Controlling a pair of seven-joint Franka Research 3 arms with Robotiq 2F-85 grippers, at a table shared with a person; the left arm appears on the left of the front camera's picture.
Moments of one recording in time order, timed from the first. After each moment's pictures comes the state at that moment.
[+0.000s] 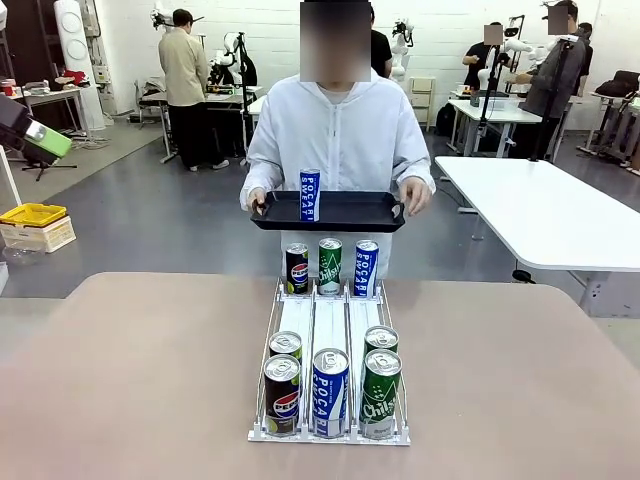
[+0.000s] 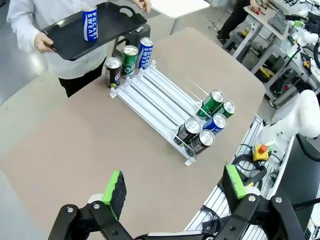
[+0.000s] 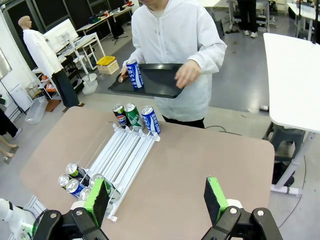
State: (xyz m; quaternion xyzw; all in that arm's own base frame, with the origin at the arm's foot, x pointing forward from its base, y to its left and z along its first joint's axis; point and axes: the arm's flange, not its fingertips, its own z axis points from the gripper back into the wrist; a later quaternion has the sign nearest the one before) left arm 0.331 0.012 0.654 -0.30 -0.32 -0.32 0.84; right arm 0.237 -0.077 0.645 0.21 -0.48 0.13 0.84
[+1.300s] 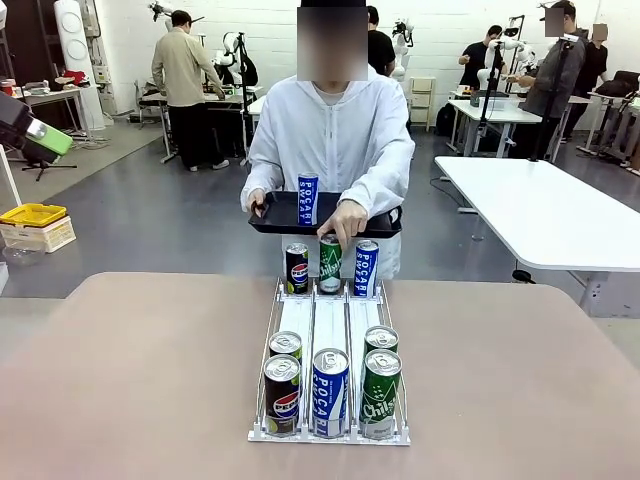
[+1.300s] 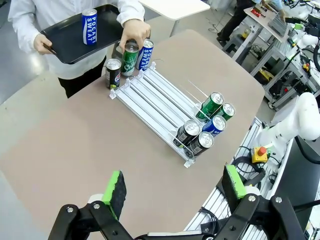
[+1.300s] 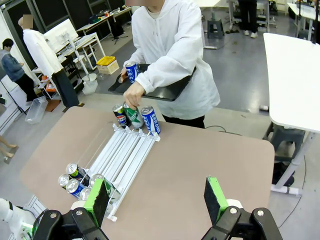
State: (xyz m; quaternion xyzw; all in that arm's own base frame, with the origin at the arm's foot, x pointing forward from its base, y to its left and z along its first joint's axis) left arm 0.332 0.012 0.654 -0.30 -0.32 -0.31 0.84; right arm 0.237 -0.077 0.645 0.21 -0.48 0.13 0.84
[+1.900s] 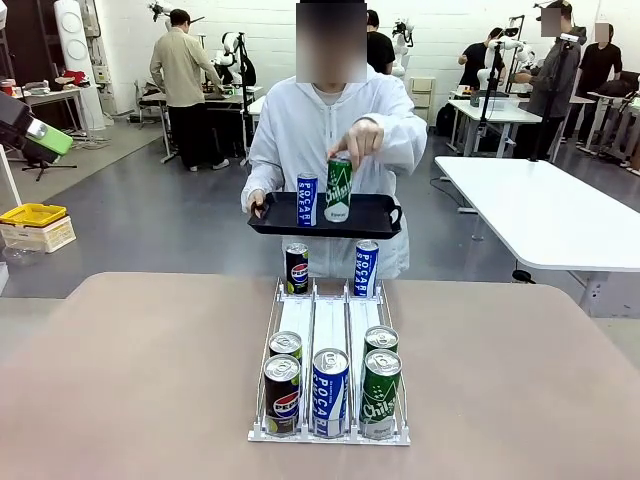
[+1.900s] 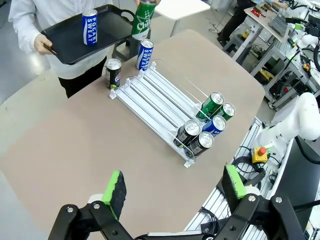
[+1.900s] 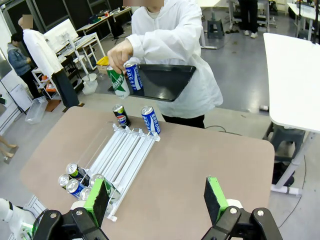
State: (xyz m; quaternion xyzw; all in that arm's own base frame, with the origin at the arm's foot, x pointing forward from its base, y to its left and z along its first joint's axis) left arm 0.332 0.012 0.654 -0.30 -0.32 -0.31 0.84; right arm 0.237 -0.077 0.645 0.21 -0.48 0.13 0.84
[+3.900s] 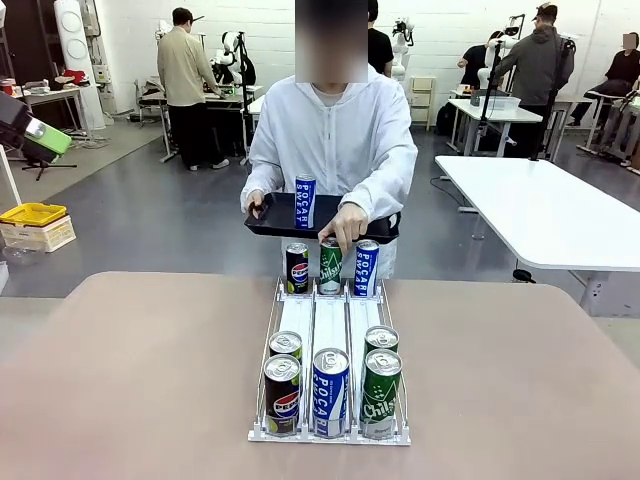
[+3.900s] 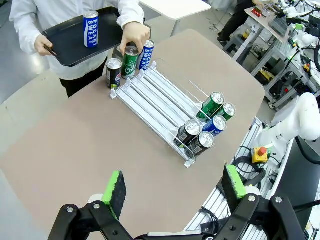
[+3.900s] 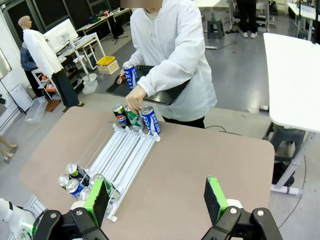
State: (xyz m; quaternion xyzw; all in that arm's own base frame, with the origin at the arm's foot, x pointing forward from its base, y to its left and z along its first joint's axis) left arm 0.332 0.012 0.654 -0.30 -0.32 -0.31 0.84; right arm 0.237 -0.077 0.645 0.21 -0.48 0.13 0.84
